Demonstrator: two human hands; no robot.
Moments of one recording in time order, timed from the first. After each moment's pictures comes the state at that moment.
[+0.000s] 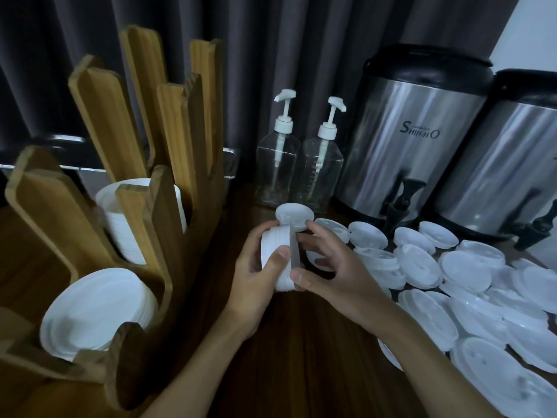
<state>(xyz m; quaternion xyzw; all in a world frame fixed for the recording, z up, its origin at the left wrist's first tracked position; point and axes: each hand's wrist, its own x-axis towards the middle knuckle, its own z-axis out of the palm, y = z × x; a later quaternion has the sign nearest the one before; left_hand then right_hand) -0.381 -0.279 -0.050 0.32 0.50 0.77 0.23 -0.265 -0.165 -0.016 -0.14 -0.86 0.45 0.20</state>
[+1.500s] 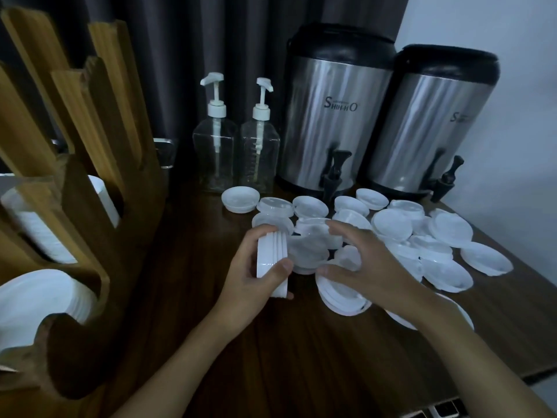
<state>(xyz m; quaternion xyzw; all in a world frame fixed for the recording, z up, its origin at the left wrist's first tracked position) -0.321 -0.269 -0.054 0.43 0.48 0.70 0.32 -0.146 -0.136 -0.005 -0.29 -0.90 0.26 0.20</state>
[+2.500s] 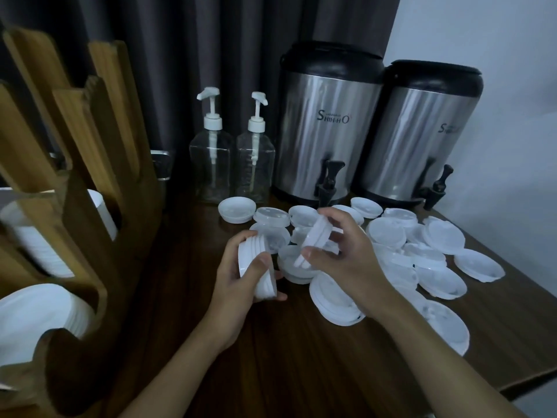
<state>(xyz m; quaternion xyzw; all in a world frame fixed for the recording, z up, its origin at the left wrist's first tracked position) -0.331 -0.267 -0.057 0.33 0.44 0.75 0.37 -0.179 -0.146 -0.008 -0.23 -0.75 0.48 0.39</state>
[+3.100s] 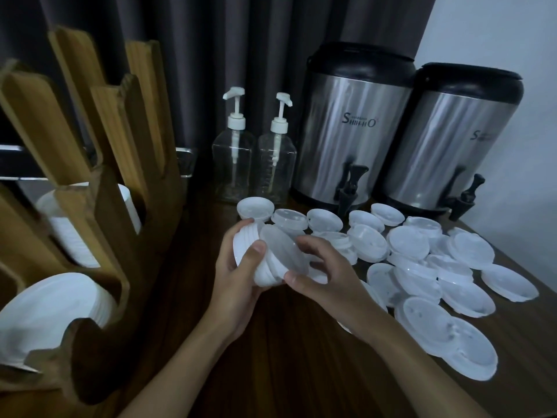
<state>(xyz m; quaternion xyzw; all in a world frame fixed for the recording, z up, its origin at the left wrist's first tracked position) -0.344 -0.273 -0.046 0.28 0.38 0.81 0.34 -0.203 -0.167 -0.027 -0.23 -0.82 0.46 0.25</state>
